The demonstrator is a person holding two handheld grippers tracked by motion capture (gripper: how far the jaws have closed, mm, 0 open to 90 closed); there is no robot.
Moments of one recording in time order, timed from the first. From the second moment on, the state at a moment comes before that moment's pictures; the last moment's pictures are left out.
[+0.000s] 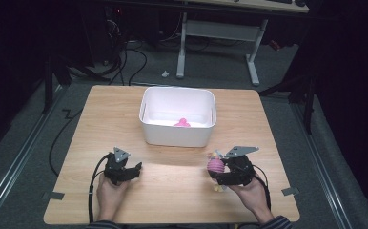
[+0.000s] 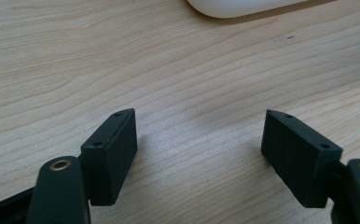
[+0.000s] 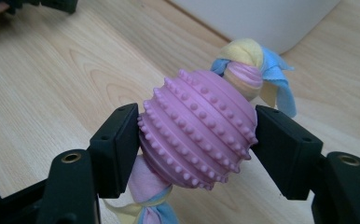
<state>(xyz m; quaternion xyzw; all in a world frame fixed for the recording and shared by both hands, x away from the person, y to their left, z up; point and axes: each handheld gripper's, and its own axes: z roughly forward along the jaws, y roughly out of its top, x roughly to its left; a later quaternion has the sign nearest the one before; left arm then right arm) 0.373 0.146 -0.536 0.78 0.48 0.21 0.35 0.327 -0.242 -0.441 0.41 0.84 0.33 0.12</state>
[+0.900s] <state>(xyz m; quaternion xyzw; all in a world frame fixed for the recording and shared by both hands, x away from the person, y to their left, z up) 0.373 0.146 -0.536 0.78 0.48 0.21 0.35 0.354 -0.254 -0.350 0.35 0.84 0.36 0.20</state>
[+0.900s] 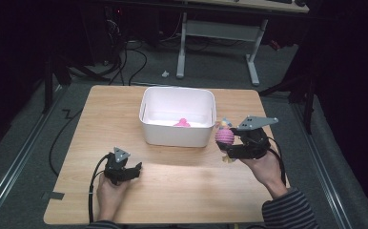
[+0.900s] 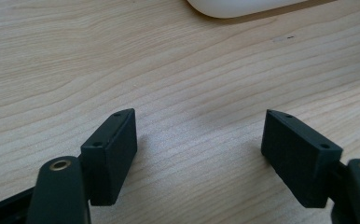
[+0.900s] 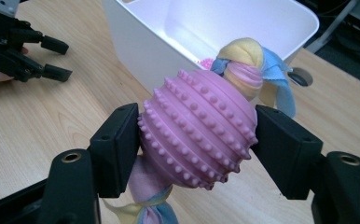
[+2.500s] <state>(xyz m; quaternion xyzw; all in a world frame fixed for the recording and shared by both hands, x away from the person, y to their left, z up) 0.373 0.146 -0.536 0.78 0.47 0.21 0.35 0.456 -0.213 -0.333 0.34 0.85 0.35 0.18</state>
